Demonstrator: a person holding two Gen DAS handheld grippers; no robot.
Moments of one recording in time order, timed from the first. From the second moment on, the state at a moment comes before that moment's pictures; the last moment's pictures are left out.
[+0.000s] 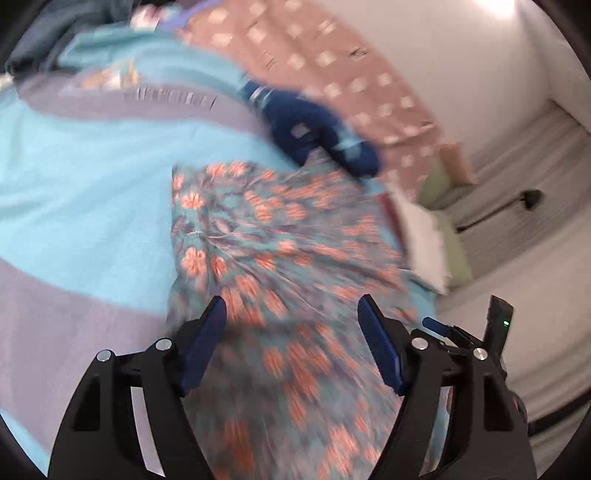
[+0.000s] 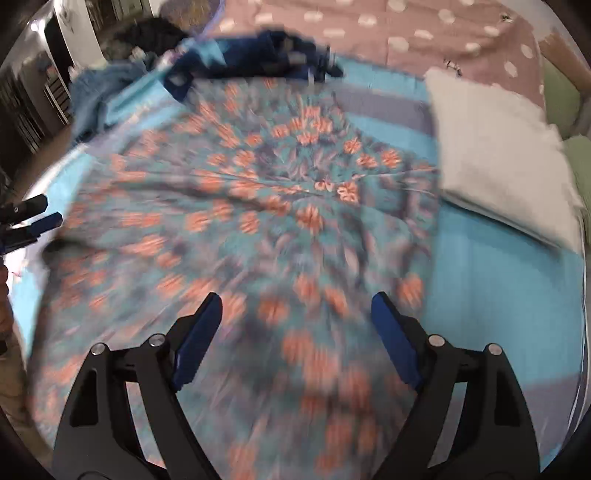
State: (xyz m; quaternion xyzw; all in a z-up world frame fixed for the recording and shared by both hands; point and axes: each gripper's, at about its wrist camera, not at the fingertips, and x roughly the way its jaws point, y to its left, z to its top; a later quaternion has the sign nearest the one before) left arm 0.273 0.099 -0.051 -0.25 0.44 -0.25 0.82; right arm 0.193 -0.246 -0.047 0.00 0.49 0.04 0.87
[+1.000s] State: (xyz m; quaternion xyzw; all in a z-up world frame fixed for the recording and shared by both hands) left arm 0.025 0.203 -0.109 -0.26 0.45 -0.26 0.81; right arm -0.113 -0.341 -0.120 0.37 0.47 0.24 0.76
